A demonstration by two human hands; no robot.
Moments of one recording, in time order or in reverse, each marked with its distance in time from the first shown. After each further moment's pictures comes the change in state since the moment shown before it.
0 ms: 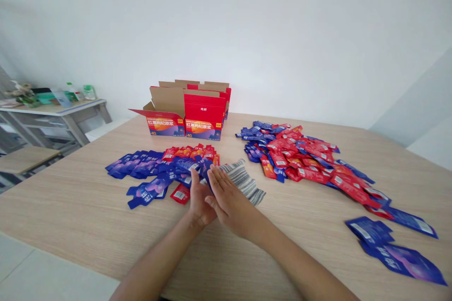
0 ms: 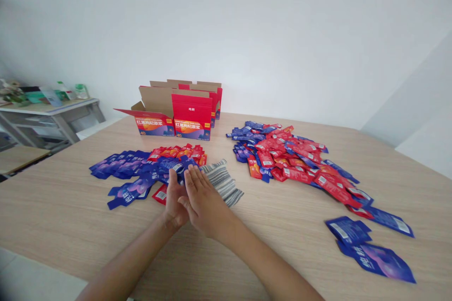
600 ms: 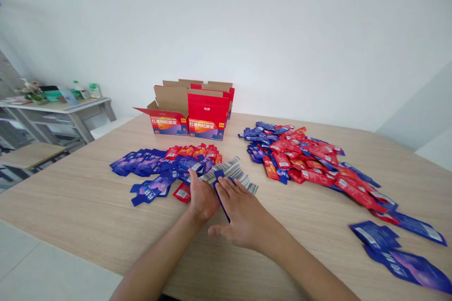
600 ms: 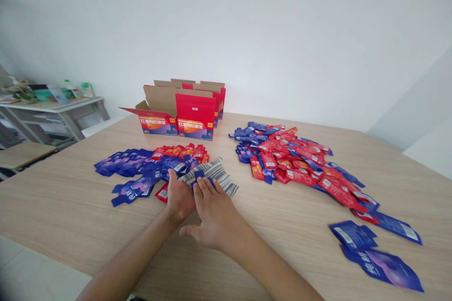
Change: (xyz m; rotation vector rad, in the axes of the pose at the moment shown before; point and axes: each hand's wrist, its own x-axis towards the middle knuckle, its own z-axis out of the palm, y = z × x) left_hand 0.009 0.008 0.001 -0.035 -0.045 0.058; right_hand -0.012 -0.010 -0.018 -0.106 -0.193 0.108
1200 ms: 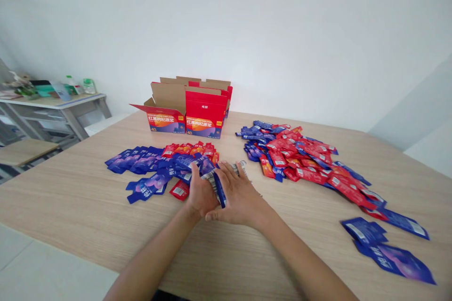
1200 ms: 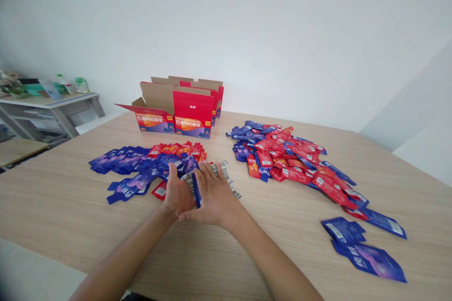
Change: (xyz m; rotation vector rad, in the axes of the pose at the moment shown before) left_hand 0.005 0.001 -0.008 0.011 -0.163 -0.170; right_hand 0.014 0.025 0.003 -0.074 0.134 -0.023
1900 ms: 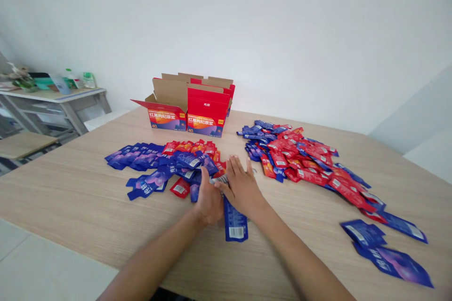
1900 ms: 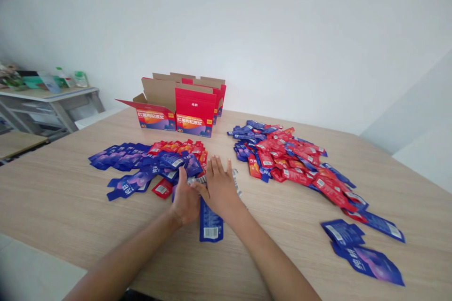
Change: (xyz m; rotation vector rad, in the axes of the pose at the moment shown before) left_hand -0.004 -0.025 0.005 0.024 0.059 -0.036; right_hand 0.007 0.011 0.016 -0.229 0.085 0.154
